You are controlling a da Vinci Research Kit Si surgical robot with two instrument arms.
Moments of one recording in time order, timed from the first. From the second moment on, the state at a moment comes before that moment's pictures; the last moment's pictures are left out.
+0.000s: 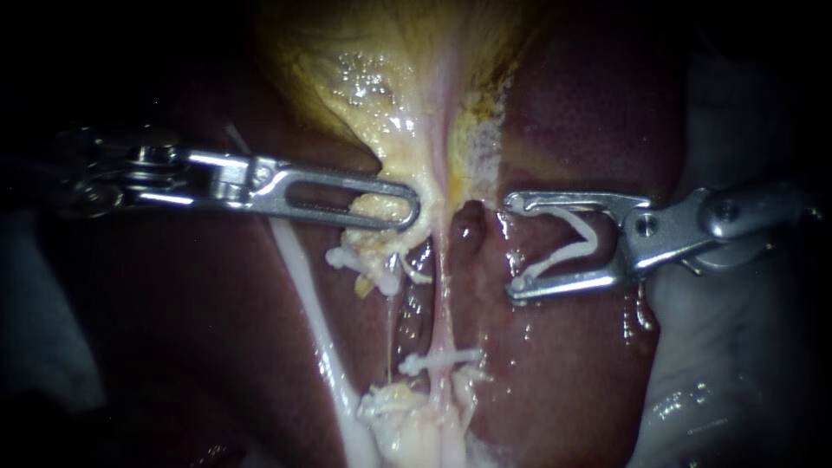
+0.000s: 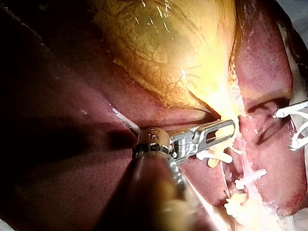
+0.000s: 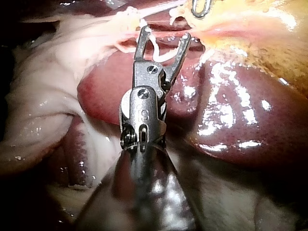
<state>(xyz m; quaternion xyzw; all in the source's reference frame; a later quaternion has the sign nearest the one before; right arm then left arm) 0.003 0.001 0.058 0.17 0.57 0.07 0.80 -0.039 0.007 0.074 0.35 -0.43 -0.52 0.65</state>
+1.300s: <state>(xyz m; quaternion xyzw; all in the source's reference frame) 0.012 -0.007 0.065 0.34 0.52 0.21 0.76 -0.034 0.008 0.068 0.35 -0.43 -0.53 0.64</state>
